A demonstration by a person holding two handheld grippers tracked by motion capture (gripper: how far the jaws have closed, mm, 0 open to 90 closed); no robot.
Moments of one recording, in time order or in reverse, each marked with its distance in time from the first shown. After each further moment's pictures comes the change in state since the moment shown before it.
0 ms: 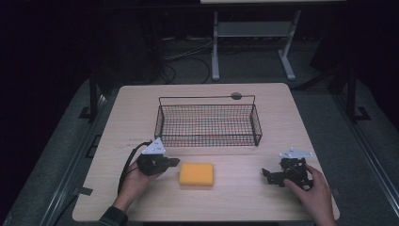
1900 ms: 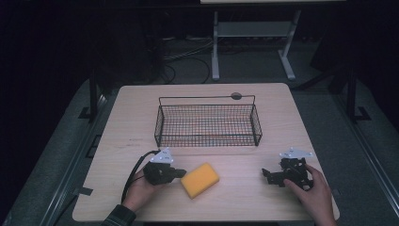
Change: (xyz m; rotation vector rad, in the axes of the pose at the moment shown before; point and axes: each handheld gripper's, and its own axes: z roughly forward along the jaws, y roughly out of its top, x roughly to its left) left arm -0.030 -0.007 0.008 0.059 -0.082 -0.010; right arm 0.000 0.000 0.000 0.000 0.000 0.000
